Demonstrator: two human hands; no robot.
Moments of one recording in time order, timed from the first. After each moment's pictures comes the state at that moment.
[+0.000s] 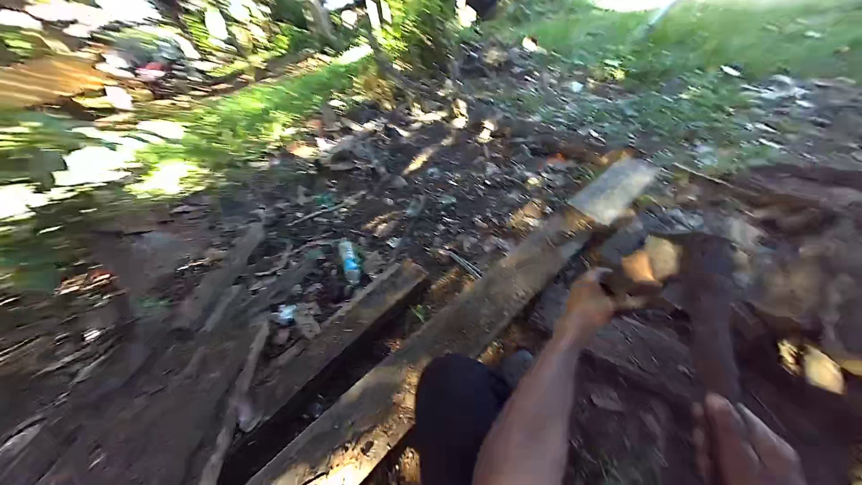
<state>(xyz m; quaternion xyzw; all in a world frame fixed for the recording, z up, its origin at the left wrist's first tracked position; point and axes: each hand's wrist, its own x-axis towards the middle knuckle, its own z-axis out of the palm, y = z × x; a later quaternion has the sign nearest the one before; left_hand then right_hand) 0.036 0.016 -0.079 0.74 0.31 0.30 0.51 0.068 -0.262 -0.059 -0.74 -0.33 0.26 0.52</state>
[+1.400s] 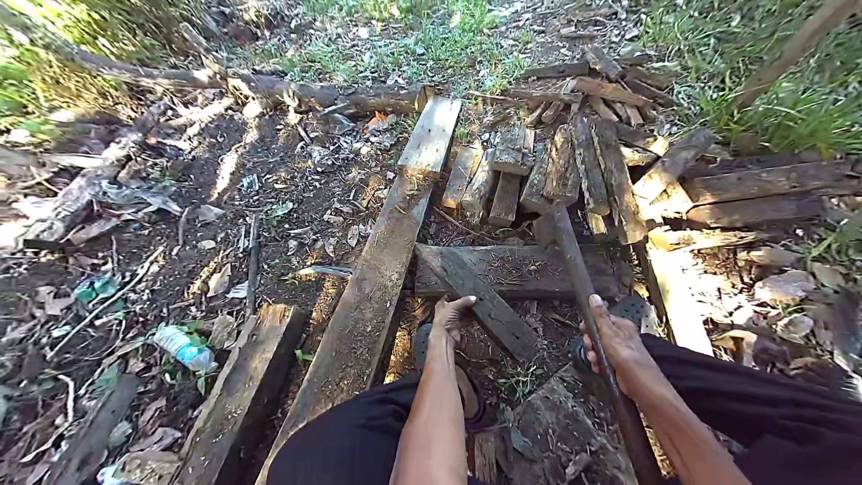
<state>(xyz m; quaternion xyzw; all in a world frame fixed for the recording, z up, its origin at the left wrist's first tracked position) 0.004 -0.025 -0.223 0.36 0.47 0.13 0.80 0.124 -0.307 -0.119 -0.76 0.07 0.36 0.54</state>
